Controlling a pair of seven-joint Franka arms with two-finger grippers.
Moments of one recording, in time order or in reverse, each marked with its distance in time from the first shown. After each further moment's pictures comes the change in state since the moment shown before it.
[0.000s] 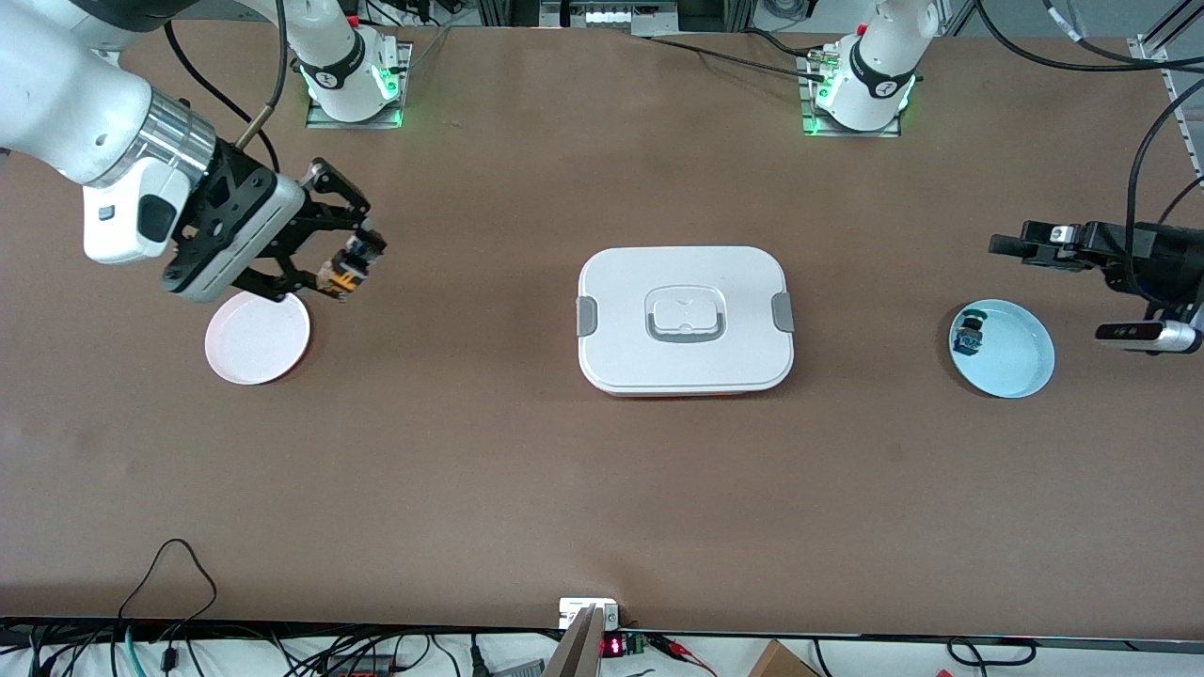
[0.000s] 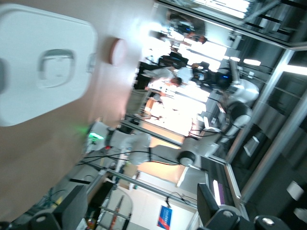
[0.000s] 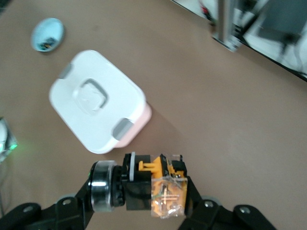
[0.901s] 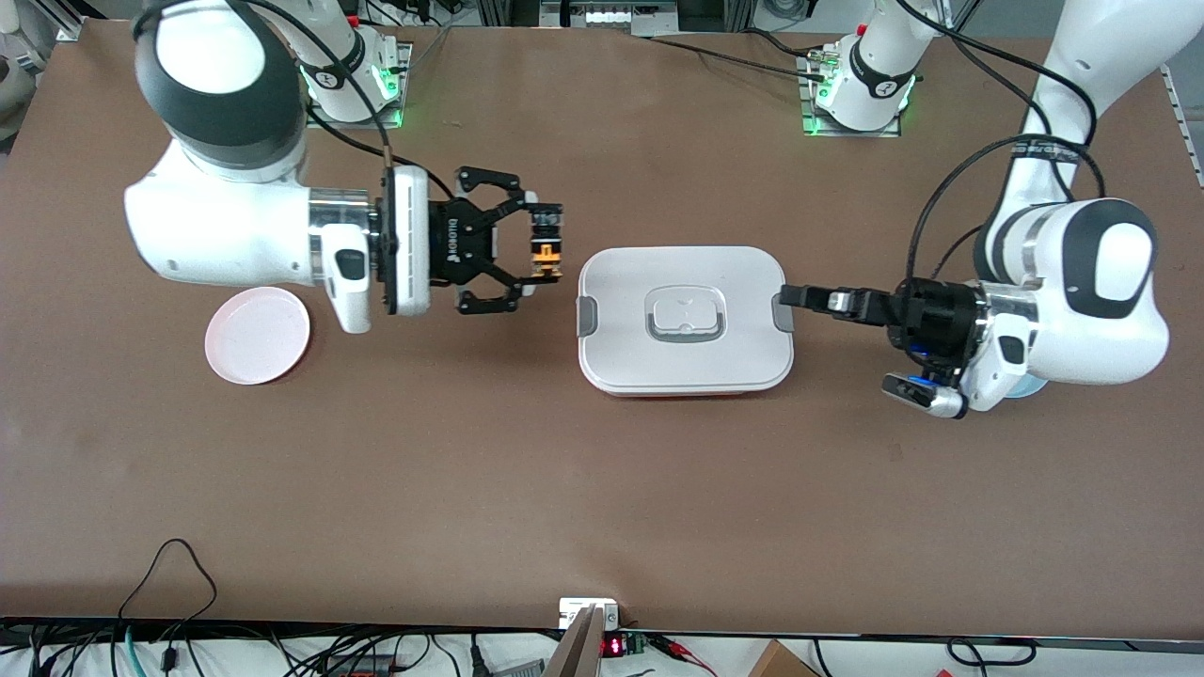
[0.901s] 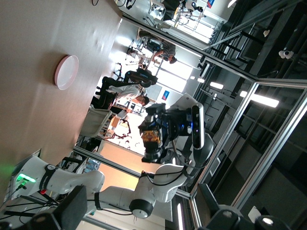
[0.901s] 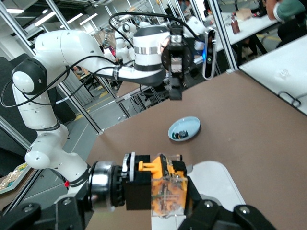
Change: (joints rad) left arm -0.263 0.043 -0.194 0.000 -0.258 0.530 -0.170; right arm 0.122 0.174 0.001 -0.065 0.815 0.108 -0.707
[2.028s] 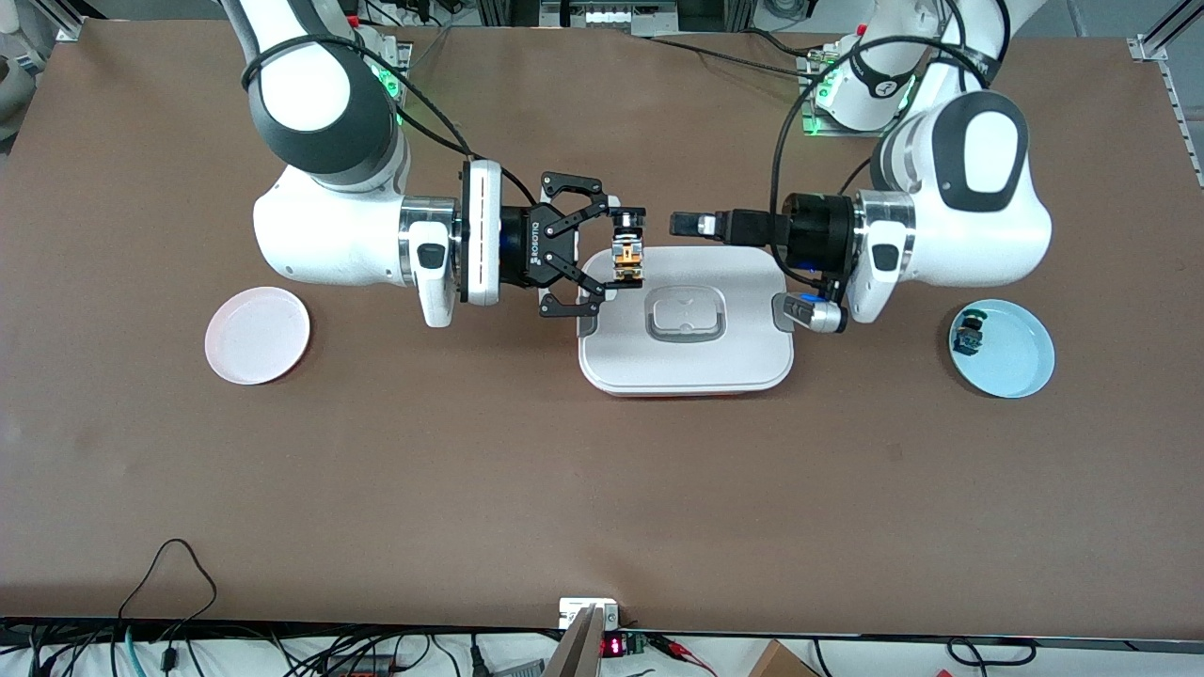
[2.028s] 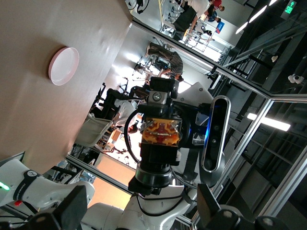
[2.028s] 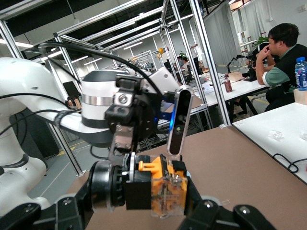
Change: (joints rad) left arm -0.213 -0.247 -0.024 -0.241 -0.104 0.315 -0.047; right arm 0.115 0.053 0.000 0.000 0.275 0.209 -0.243
